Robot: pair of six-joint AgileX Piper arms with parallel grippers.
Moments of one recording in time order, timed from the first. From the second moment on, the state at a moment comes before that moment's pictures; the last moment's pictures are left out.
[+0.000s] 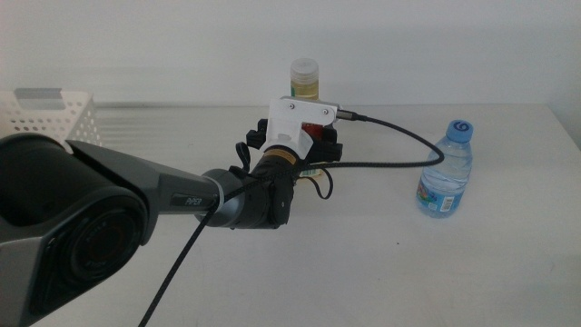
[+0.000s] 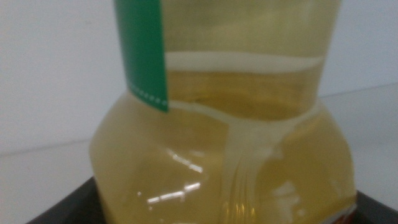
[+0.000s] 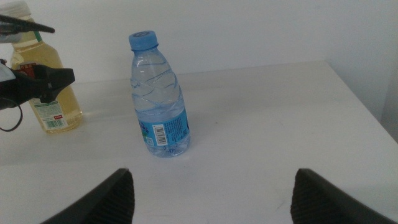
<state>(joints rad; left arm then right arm) -0.62 2.24 -1.32 -0.49 -0.74 0.27 0.06 -0.01 0.03 0.03 0.21 0.12</state>
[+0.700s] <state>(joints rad) -0.63 2.10 -1.23 -0.62 -0.58 0.38 0.06 -0.01 0.03 0.03 0.21 0.12</state>
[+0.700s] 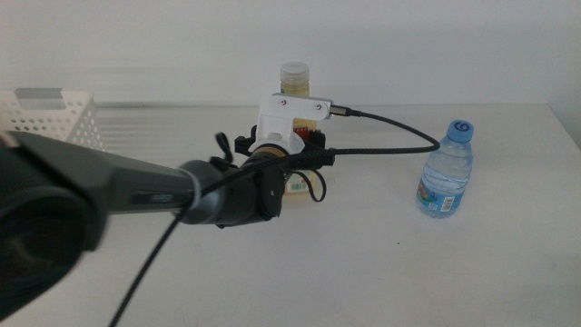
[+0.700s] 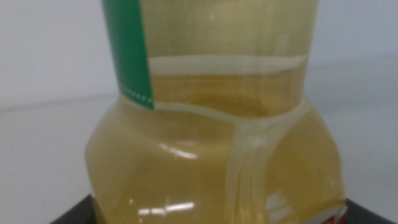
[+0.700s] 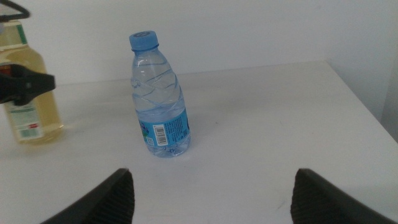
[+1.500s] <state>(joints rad) -0.63 1.51 -1.06 -1.14 -0.21 1.06 0.06 -0.01 0.03 0.03 0.21 0.12</state>
